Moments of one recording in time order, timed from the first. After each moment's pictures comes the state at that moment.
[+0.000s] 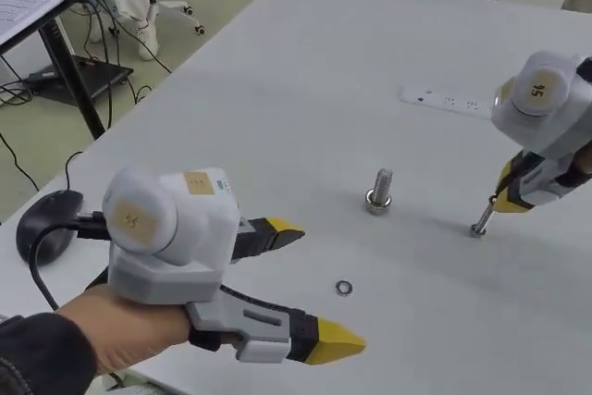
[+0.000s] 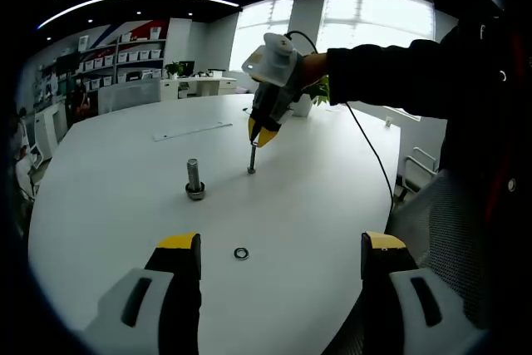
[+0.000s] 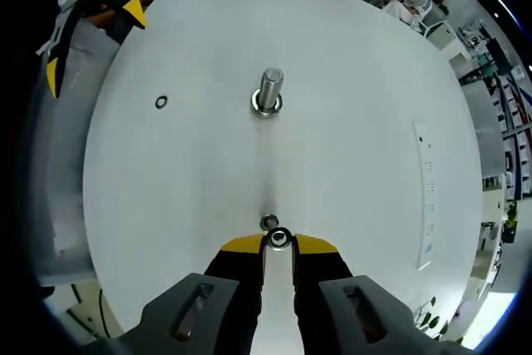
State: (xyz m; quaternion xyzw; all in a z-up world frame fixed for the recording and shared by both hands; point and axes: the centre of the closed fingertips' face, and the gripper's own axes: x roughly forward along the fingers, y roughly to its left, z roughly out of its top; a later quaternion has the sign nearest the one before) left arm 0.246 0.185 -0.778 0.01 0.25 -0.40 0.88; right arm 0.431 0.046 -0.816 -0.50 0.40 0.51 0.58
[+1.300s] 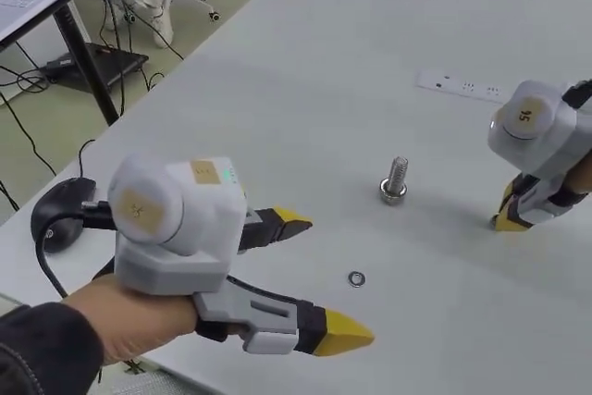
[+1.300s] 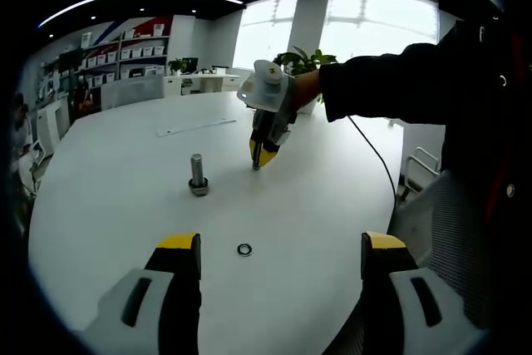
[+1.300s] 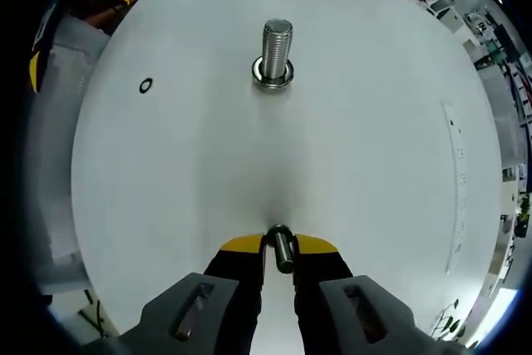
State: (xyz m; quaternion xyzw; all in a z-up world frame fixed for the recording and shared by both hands) left arm 0.247 0.189 -0.783 0.01 0.25 -0.39 0.88; right arm 0.425 0.046 -0.867 -0.48 0.43 0.52 0.56
